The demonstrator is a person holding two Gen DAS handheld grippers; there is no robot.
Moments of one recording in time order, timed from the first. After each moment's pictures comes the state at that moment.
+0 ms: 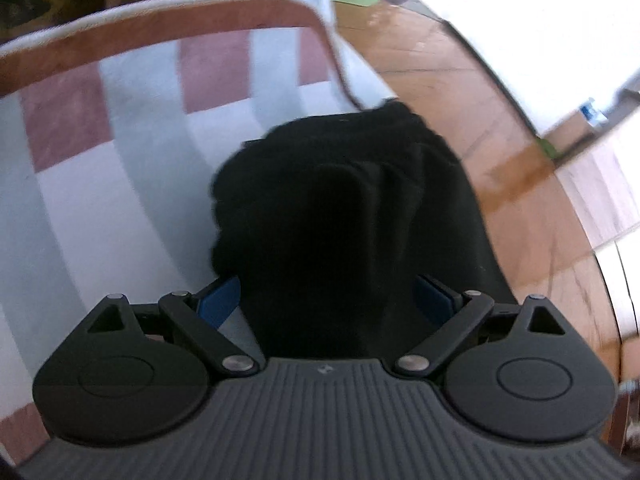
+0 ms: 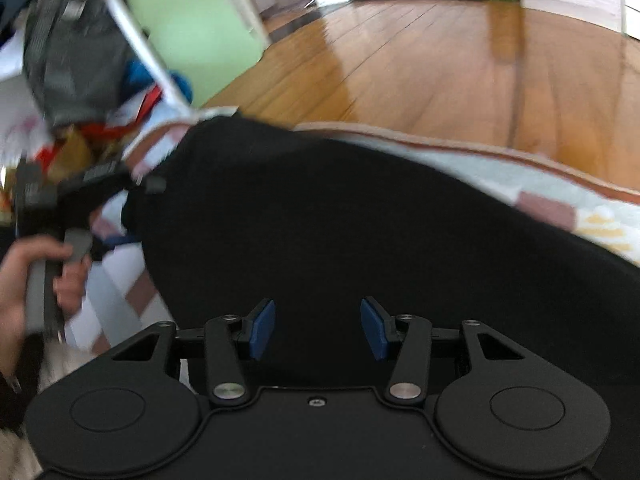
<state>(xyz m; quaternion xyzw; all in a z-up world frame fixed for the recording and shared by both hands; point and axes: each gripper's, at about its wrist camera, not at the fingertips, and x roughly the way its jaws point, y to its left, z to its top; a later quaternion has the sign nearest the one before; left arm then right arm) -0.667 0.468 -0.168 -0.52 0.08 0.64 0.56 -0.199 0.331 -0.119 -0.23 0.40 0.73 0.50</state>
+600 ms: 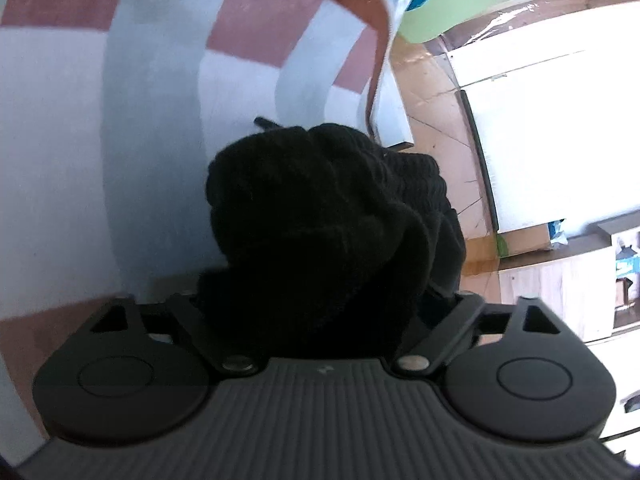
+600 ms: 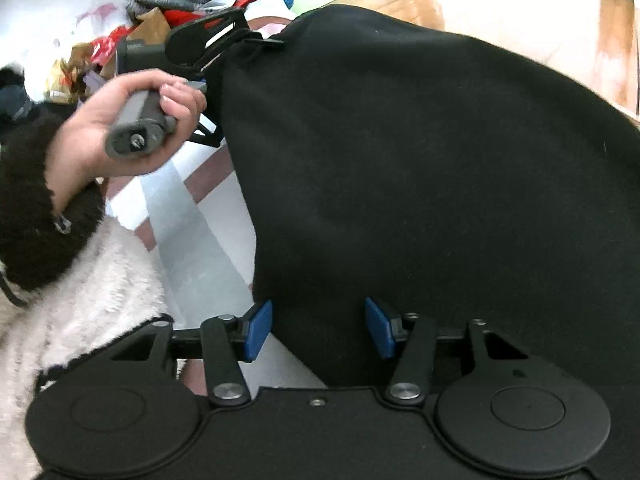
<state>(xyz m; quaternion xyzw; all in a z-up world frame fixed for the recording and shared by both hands) -0.692 0.482 -0.221 -0.61 -0.11 0.58 0.53 -0.248 0.312 -0.161 -0.29 0.40 0.79 0.37</state>
